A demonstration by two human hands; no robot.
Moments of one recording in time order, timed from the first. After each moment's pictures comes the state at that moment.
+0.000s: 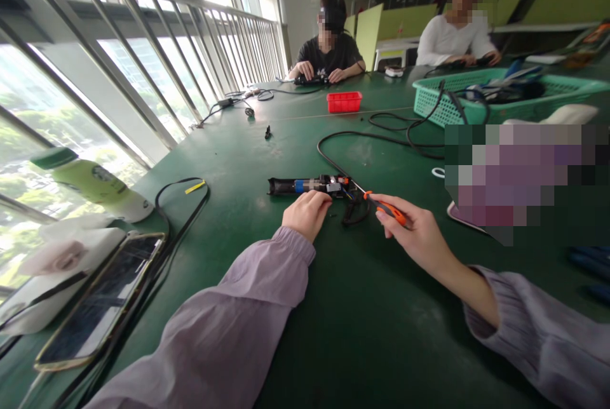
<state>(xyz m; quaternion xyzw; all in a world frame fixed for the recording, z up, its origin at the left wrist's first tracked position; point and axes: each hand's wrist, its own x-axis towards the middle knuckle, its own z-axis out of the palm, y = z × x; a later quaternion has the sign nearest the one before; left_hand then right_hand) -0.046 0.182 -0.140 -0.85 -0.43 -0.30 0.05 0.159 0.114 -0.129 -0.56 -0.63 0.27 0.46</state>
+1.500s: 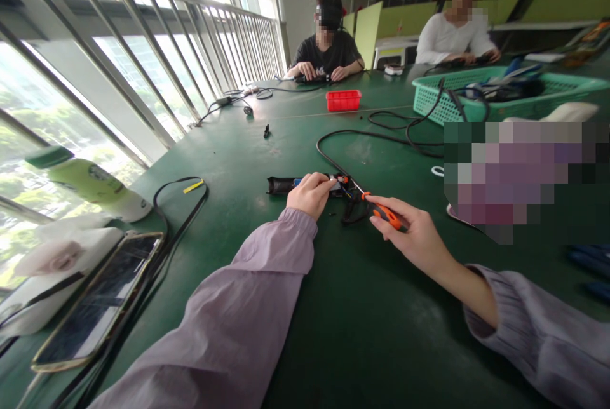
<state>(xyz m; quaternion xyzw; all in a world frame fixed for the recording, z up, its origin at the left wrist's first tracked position) -0.041 0.225 -0.152 -0.85 -0.34 -0.37 0.15 0.158 0.115 -0.133 -0.53 -0.67 0.26 0.45</state>
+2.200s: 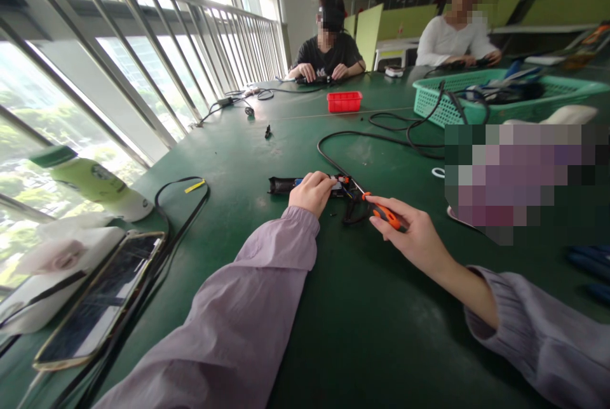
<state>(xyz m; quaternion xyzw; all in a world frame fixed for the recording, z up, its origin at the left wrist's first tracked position) -0.036 0.225 -0.149 -0.84 -0.37 -0.36 0.15 0.157 0.115 -0.133 -0.54 -0.66 0.26 0.45</state>
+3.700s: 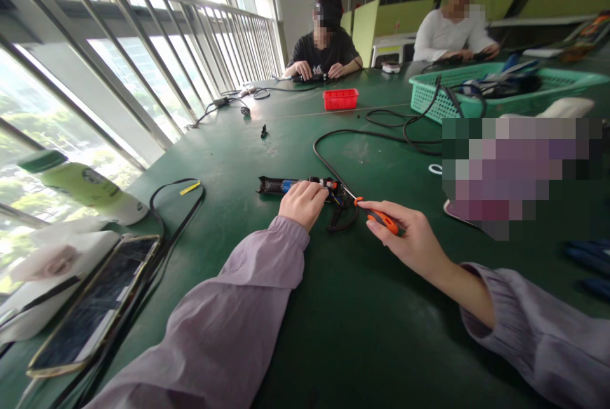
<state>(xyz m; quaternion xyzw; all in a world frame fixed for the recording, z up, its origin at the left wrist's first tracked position) -0.045 0.202 -0.136 -0.87 -0.31 -0.29 0.26 0.156 0.108 -0.125 -0.51 -0.71 0.20 0.44</state>
